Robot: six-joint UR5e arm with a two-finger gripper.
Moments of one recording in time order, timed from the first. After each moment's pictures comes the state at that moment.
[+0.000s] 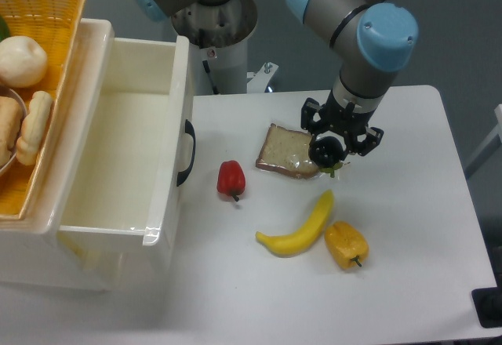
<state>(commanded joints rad) 2.69 -1.82 -1.56 -1.38 1.50 1.14</state>
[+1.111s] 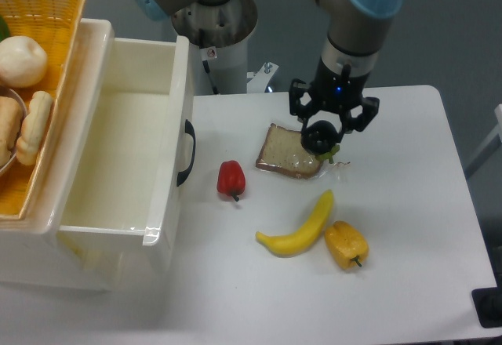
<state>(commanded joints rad) 2.66 -1.66 -1.55 -1.41 1.32 0.78</state>
